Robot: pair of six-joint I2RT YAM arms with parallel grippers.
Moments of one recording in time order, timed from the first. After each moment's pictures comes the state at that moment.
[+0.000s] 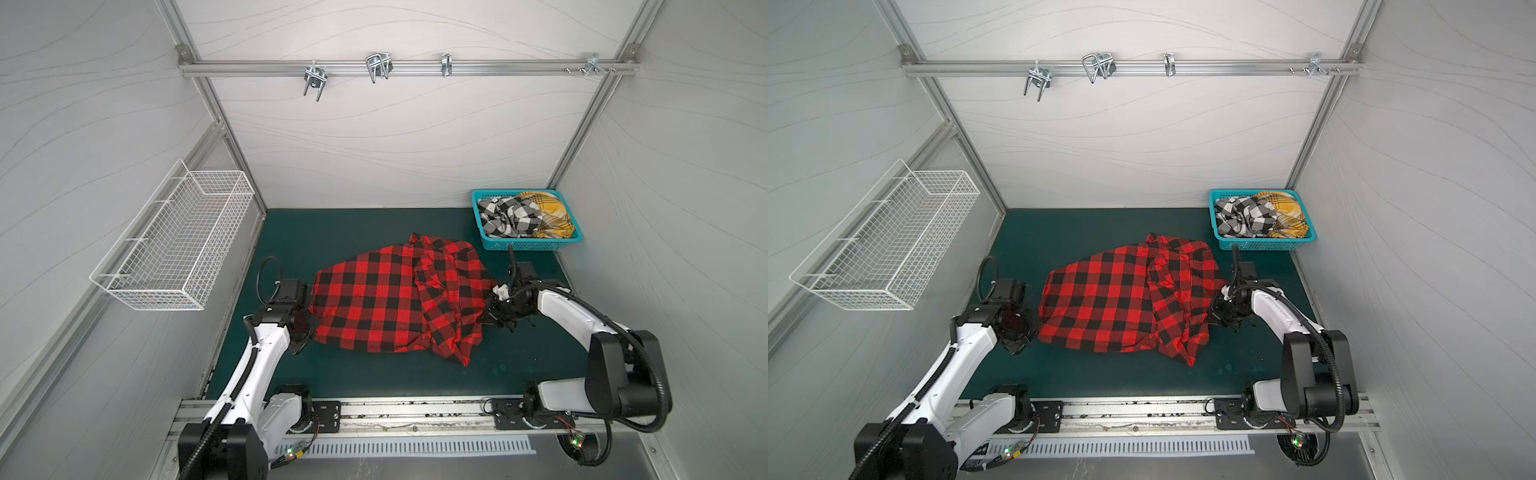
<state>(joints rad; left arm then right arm) -0.02 1.00 0.63 -0.99 -0.03 -0.96 0.13 1.37 0.75 -0.77 -0.56 0.56</state>
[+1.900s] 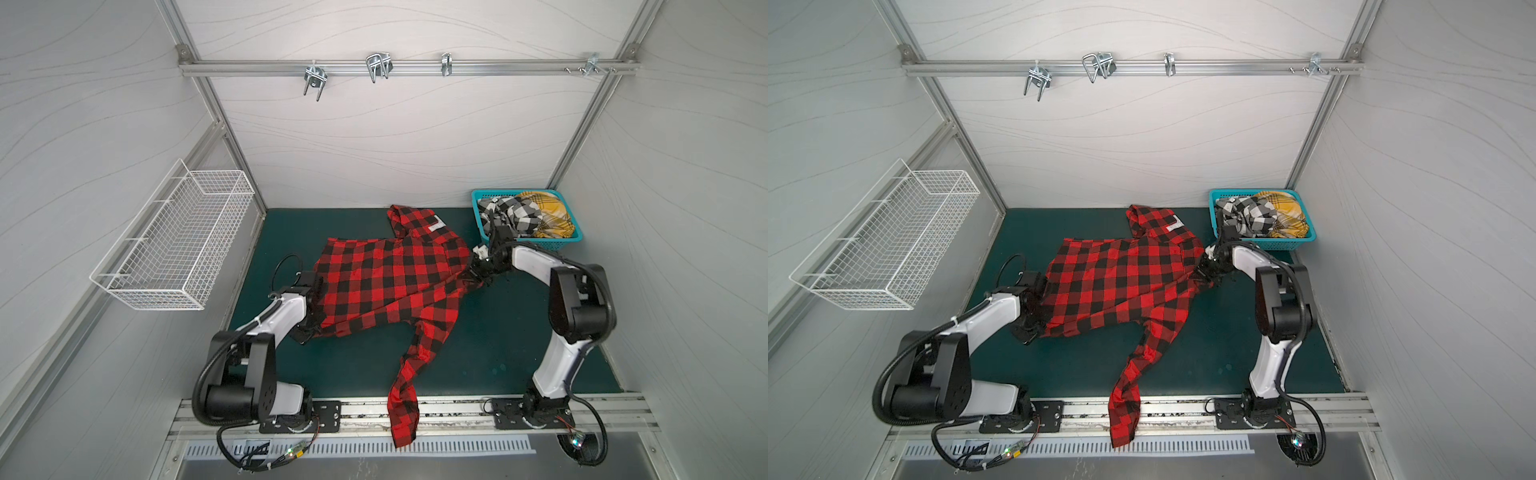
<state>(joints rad) -0.04 1.44 0.74 -0.81 -0.20 -1.06 0.19 1.95 1.34 -0.63 -0.63 0.56</state>
